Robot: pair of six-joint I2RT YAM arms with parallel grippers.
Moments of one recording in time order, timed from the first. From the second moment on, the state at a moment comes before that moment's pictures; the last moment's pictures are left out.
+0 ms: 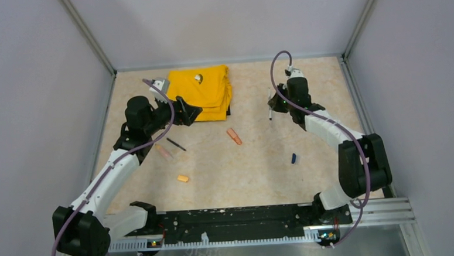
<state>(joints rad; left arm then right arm) -0.32 1.09 0.82 0.09 0.36 -0.29 0.26 1.53 0.97 -0.03 -0.04 0.44</state>
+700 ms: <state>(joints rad) -0.51 1.24 0.78 0.45 0.55 -0.60 0.40 1.19 0.53 0.78 -0.34 0.72</state>
